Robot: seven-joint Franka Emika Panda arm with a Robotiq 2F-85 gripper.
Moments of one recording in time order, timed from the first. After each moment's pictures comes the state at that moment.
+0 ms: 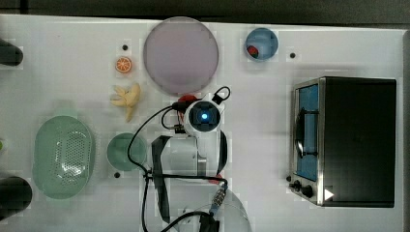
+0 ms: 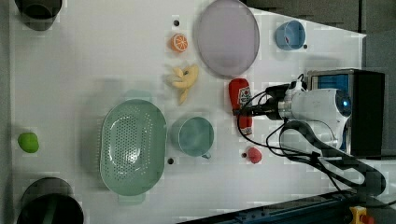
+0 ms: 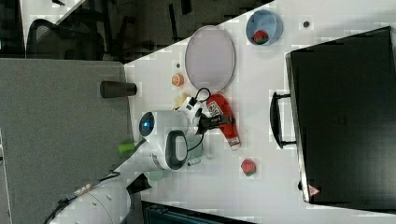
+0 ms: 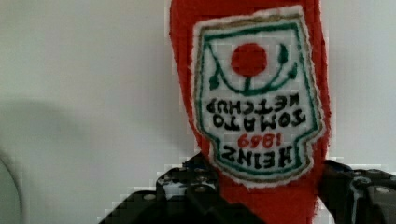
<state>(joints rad) -0.12 0.45 0.16 -2.32 -0.01 1.12 -0.92</state>
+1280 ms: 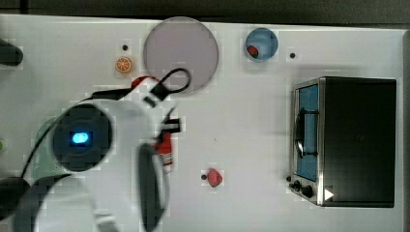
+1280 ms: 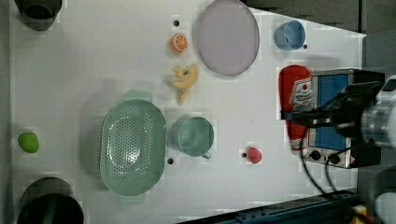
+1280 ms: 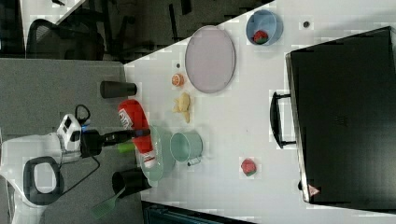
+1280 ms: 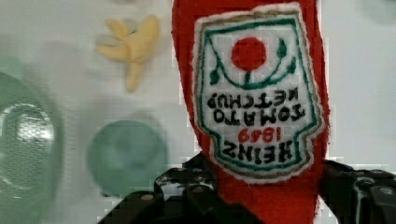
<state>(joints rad) -0.10 -0.15 0.40 -2.15 0.00 0.45 -0.60</state>
